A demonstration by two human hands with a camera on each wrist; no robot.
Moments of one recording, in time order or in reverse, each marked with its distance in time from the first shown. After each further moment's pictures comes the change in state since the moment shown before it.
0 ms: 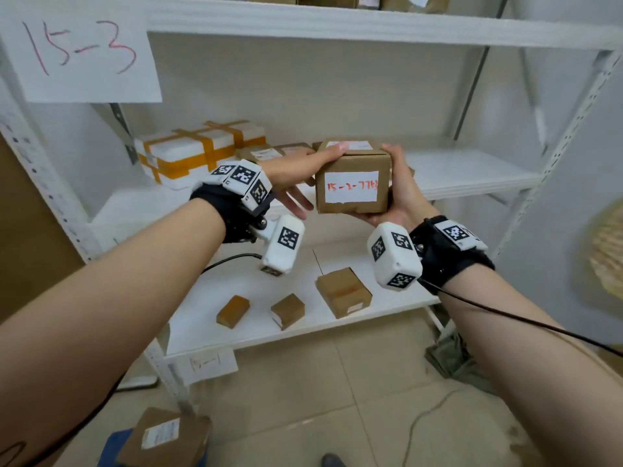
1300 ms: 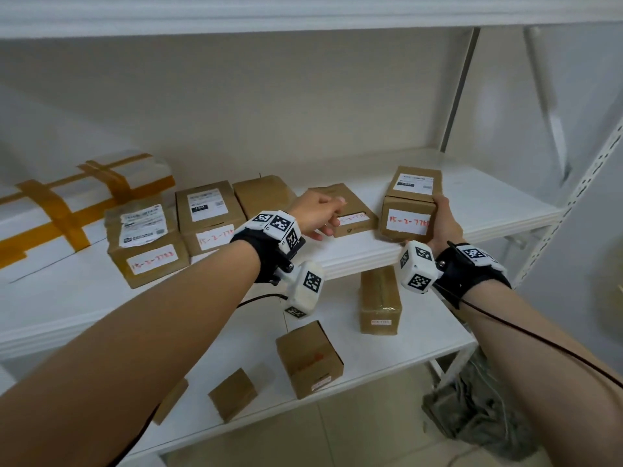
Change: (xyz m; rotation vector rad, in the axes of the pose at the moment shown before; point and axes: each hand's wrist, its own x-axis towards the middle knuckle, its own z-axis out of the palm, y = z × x) left_hand 0.403 0.062 0.107 -0.073 0.092 0.039; right_hand 0.329 -0.119 -0.277 0.076 0.617 -0.078
